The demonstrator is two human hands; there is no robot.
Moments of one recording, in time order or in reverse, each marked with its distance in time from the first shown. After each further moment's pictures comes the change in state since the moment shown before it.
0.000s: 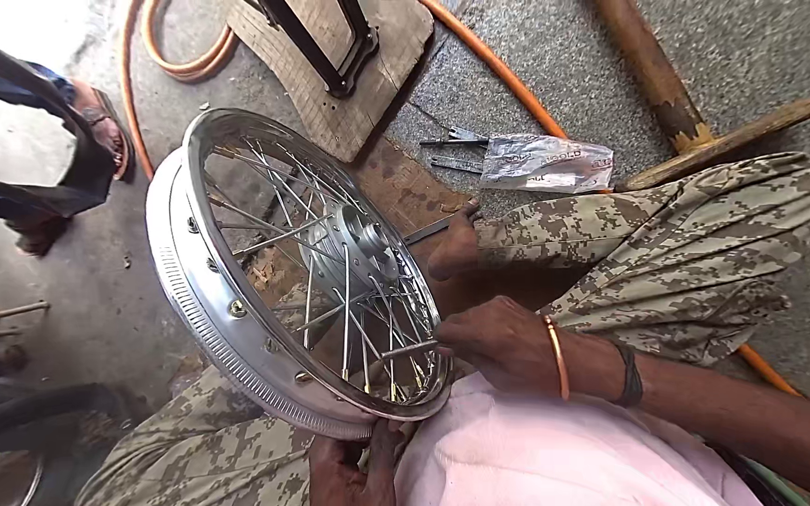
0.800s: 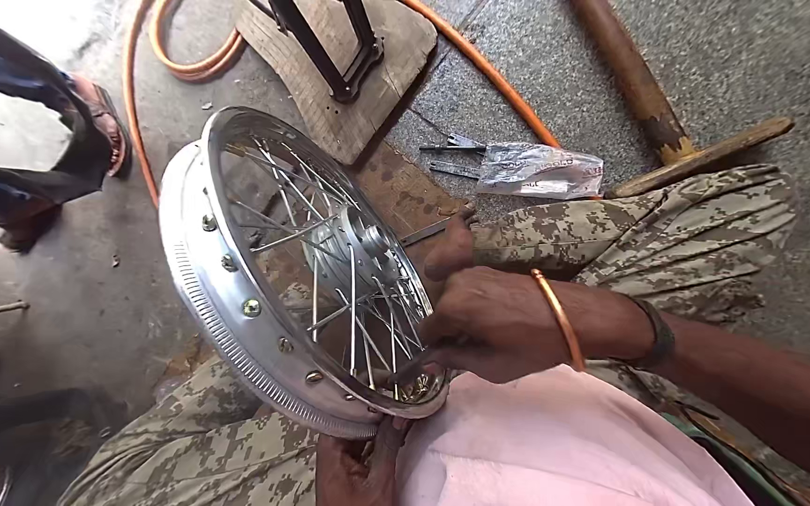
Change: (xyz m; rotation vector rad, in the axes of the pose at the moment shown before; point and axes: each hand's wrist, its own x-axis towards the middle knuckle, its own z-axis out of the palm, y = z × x) left_hand -0.004 -0.008 0.005 -0.102 -0.018 -0.049; right_hand 0.058 -0.026 -0.062 0.069 -0.304 -0.040
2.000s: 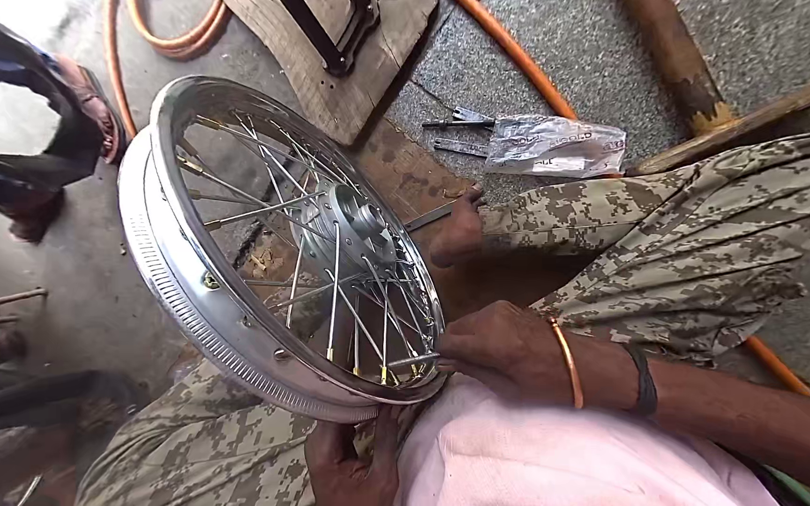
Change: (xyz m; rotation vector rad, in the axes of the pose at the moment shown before) left_hand 0.005 -0.027 -0.012 0.187 0.090 0.277; right_hand -0.038 0.020 0.085 0.037 0.311 -0.053
